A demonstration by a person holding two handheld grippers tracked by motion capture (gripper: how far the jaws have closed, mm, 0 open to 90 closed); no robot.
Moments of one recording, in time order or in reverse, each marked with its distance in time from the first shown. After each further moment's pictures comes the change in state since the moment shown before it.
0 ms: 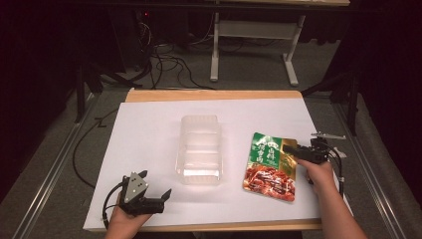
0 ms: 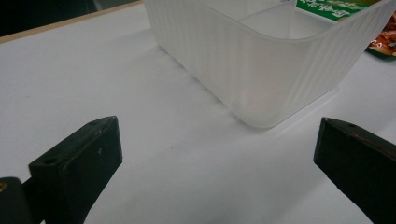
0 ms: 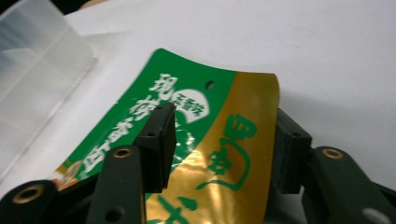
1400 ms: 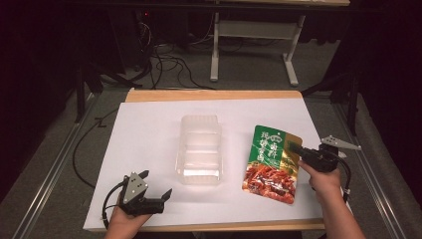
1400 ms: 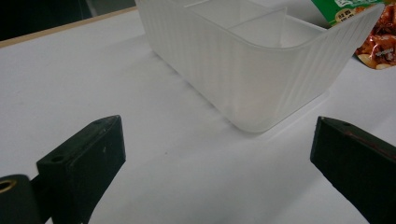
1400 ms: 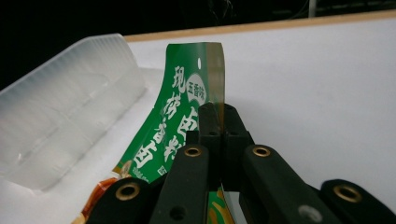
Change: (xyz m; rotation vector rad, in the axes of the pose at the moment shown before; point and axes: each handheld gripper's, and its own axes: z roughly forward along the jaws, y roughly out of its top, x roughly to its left) left arm 0.000 0.002 -0.003 -0.022 -0.017 0.002; right arm 0.059 -0.003 -0.051 -0.177 -0.010 -0.140
